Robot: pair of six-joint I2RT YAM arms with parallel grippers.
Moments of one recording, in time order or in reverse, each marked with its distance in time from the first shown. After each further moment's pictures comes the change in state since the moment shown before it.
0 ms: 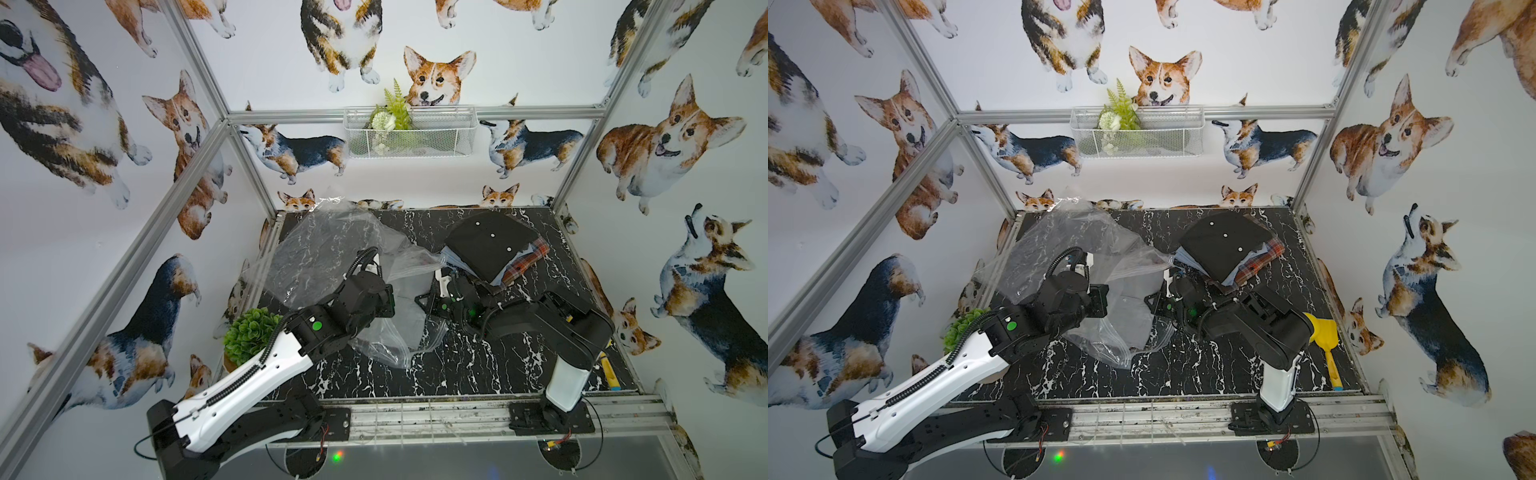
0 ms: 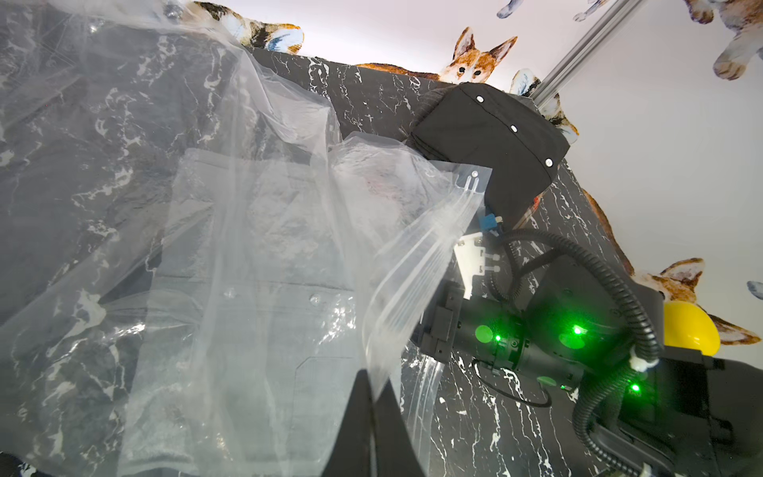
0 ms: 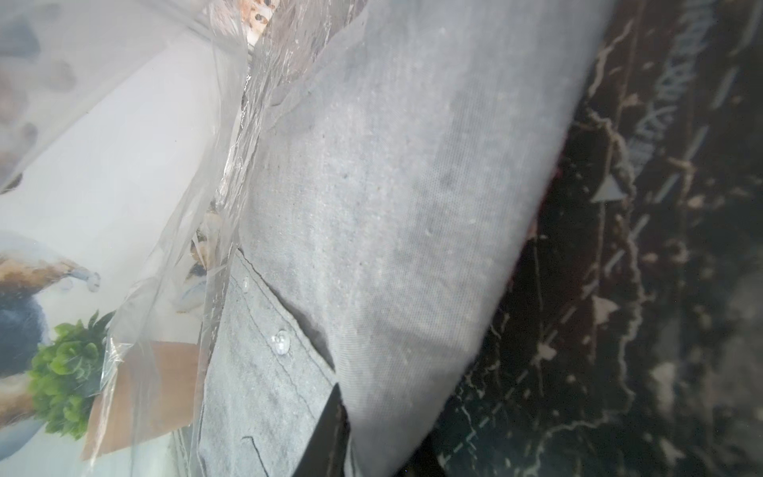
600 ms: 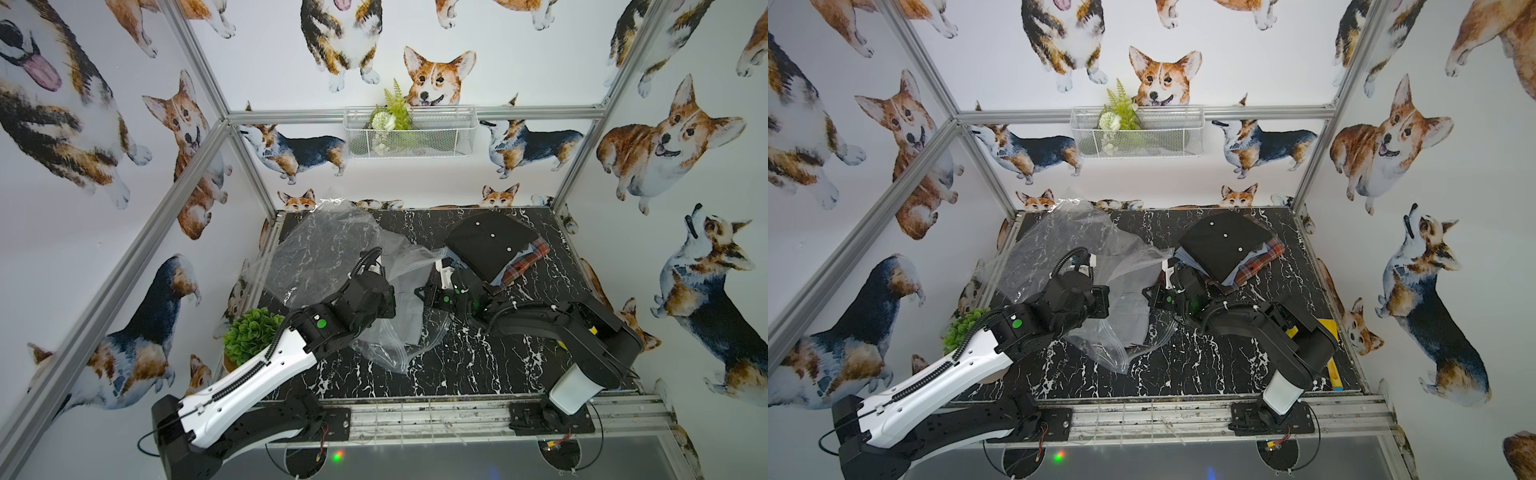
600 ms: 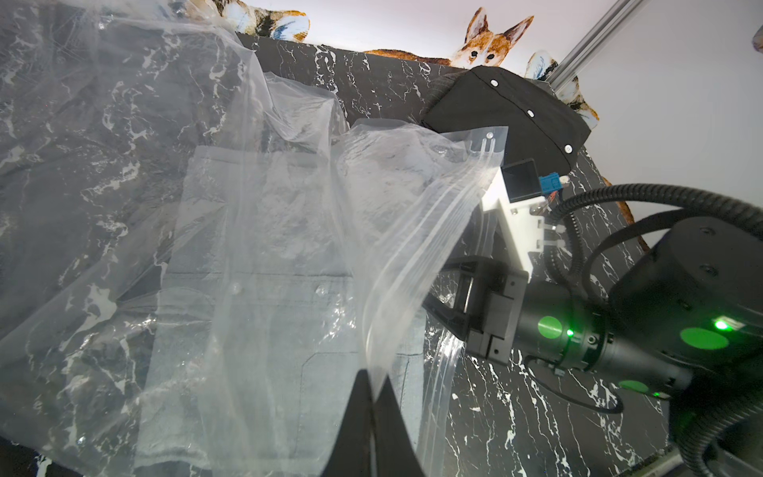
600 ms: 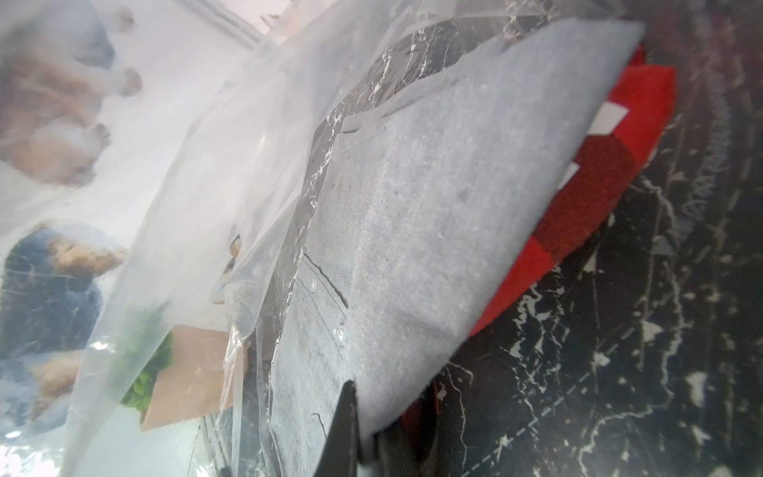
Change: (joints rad) left arm 0.000 0.031 -0.002 -0.003 -0.005 0.011; right arm 0.000 -0.155 0.060 -0.172 -0.026 -0.034
